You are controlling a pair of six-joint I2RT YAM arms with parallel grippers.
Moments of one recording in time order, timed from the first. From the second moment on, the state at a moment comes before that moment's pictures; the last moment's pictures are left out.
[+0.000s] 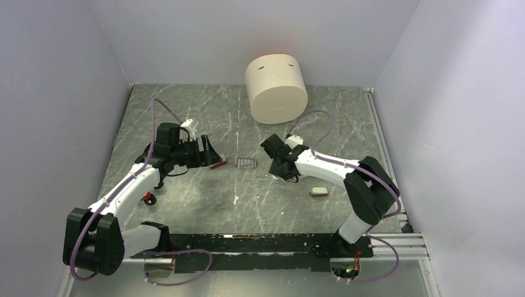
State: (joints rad) left arm -0.24 1.17 0.70 -0.26 0.46 -0.43; right arm 0.76 1.64 0.98 -0.52 0.36 1.04
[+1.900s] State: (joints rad) left arm -0.71 1.42 0.47 0.43 0.24 -0.90; right arm 0.80 1.54 0.93 -0.47 0.16 0.75
